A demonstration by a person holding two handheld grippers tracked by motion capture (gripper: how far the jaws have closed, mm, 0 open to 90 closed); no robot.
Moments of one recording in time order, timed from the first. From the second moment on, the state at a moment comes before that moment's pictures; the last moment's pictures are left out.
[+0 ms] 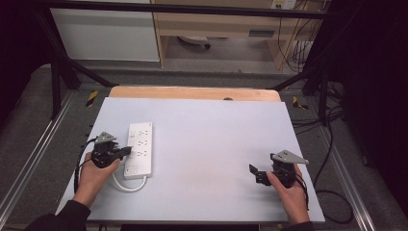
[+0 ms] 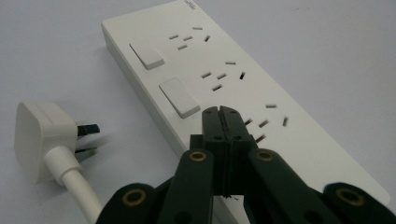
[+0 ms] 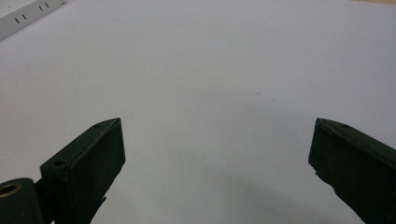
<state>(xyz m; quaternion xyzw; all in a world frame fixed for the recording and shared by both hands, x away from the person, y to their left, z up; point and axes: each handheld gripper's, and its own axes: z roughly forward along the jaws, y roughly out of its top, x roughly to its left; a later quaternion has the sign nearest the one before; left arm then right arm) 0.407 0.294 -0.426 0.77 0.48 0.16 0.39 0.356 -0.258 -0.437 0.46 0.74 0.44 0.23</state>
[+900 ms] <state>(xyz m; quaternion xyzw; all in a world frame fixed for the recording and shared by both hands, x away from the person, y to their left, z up) 0.414 0.292 -0.428 0.77 0.48 0.16 0.39 0.356 -0.257 -0.437 0.46 0.74 0.44 0.23</state>
